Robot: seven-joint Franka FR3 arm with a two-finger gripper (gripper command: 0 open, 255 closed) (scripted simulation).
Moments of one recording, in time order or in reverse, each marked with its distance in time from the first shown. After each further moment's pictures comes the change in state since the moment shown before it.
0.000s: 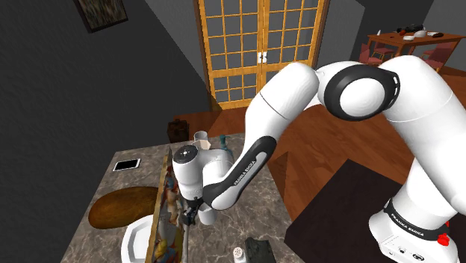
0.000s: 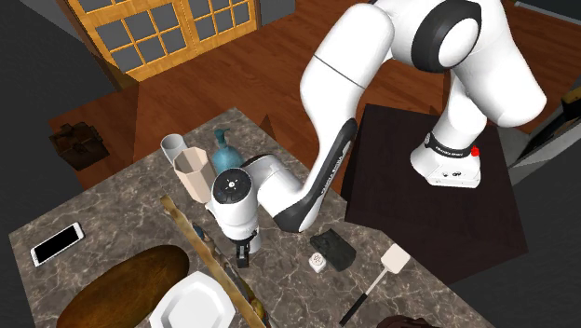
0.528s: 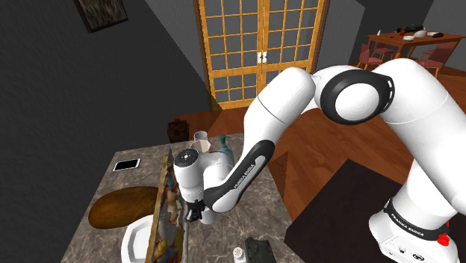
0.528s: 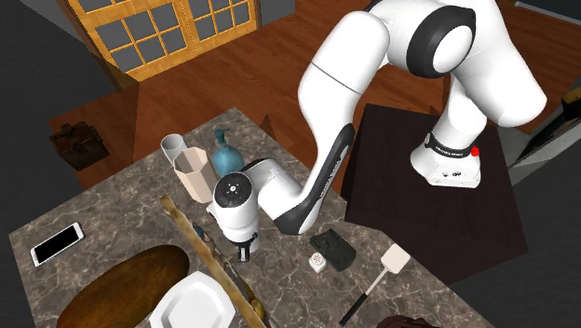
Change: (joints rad) arm 0.008 0.030 -0.010 0.014 -0.009 0.017 0.006
